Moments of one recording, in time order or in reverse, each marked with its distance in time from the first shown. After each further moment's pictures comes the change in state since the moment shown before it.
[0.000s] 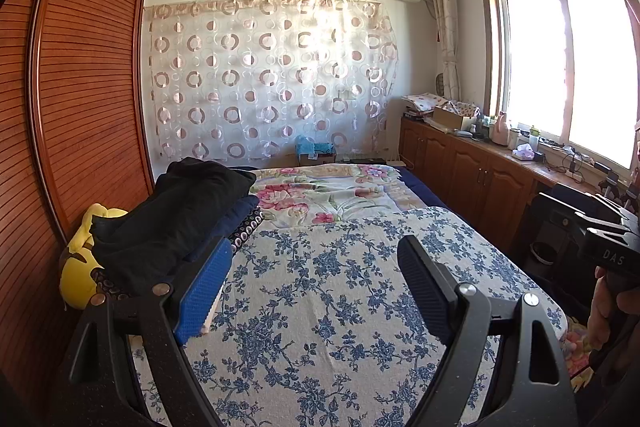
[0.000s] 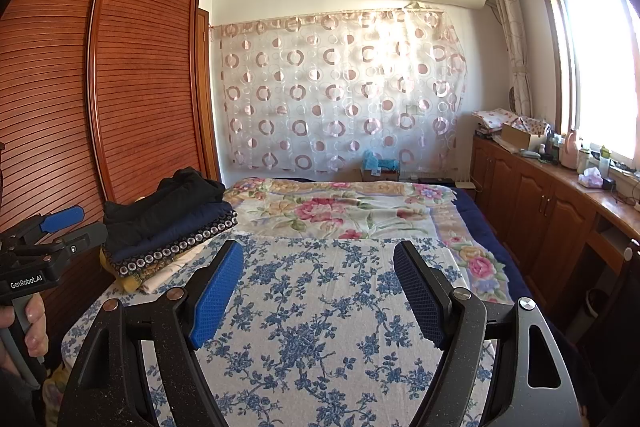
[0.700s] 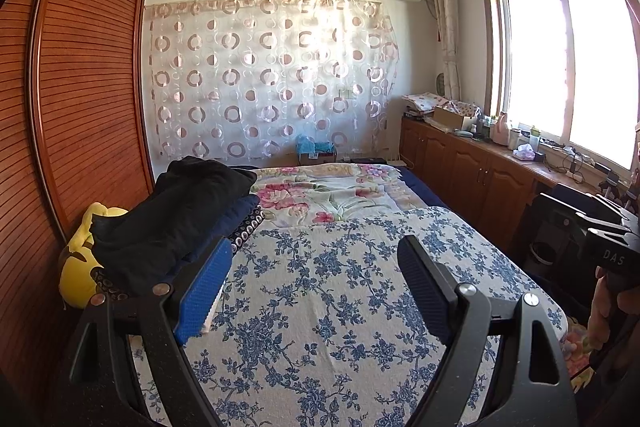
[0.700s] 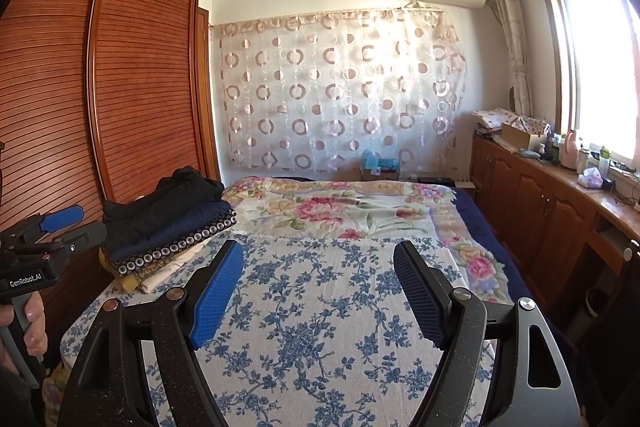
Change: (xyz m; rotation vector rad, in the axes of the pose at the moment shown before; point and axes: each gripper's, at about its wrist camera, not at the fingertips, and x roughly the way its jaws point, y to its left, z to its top) left arm 0.001 0.000 0.000 -0.001 0.003 0.001; right arm 0.000 0.000 0.003 0.001 0.002 -0.002
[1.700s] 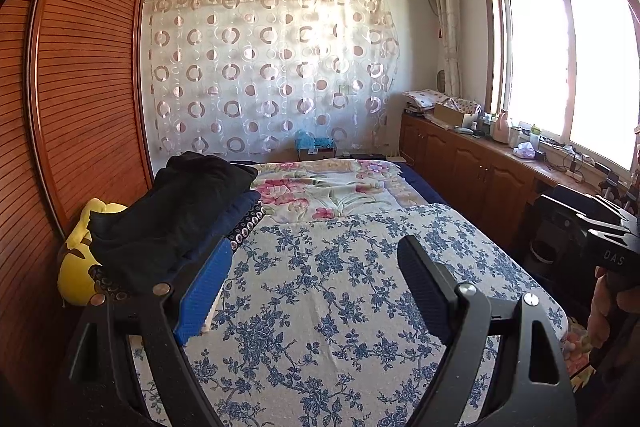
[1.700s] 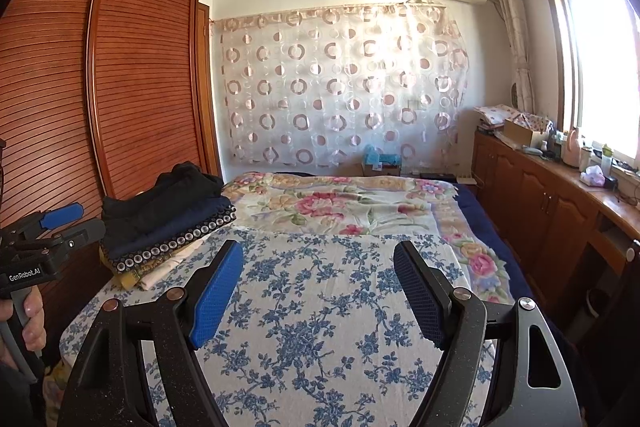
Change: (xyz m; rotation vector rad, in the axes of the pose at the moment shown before) left arm 0.002 0.004 -0.002 -0.003 0.014 -0.005; right arm 0.000 0.004 0.001 0.003 0.016 0.000
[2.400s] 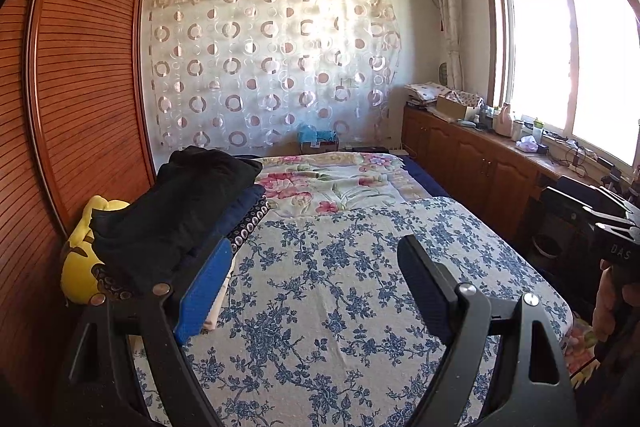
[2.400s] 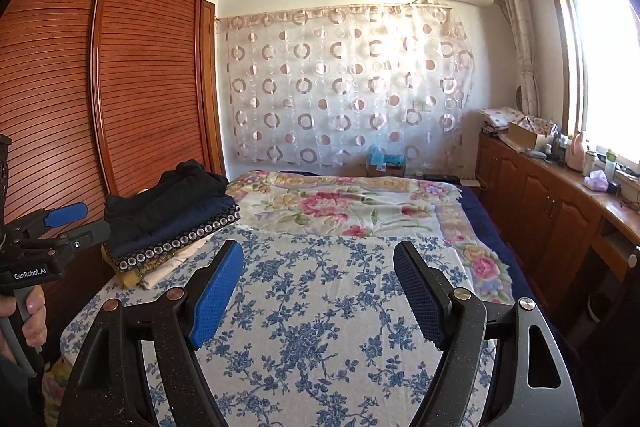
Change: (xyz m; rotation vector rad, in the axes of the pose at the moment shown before) left arm 0.005 0.007 -0.007 0.007 0.024 0.007; right arm -0.005 0.015 0.006 -0.013 -0.001 0.004
